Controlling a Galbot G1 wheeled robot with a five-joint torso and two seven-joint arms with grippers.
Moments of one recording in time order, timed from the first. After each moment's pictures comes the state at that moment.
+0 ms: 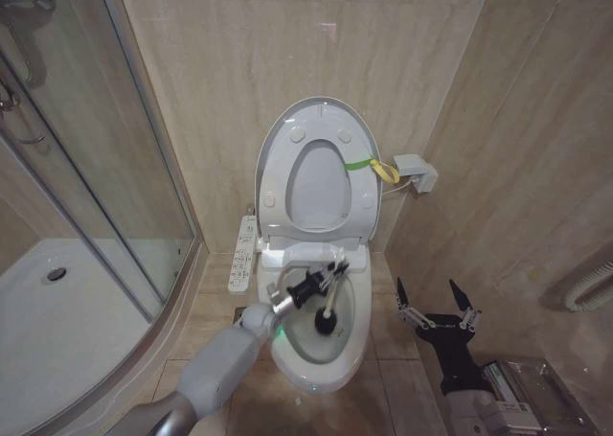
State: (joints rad) left arm 0.52 -1.40 0.28 -0.99 -0.75 -0.52 0.68; right arm -1.81 1.46 0.58 2.41 0.09 0.08 0.14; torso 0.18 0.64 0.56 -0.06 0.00
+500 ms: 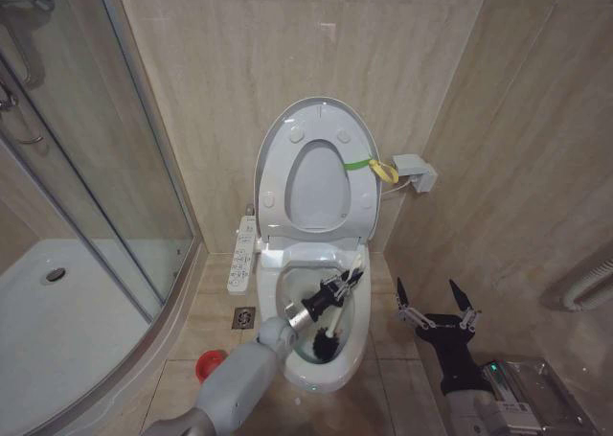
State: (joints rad) left arm 0.61 -1.46 0.27 -0.93 -0.76 -0.52 0.70; right arm -1.81 1.46 0.58 2.41 0.09 0.08 0.14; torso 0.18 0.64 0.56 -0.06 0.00
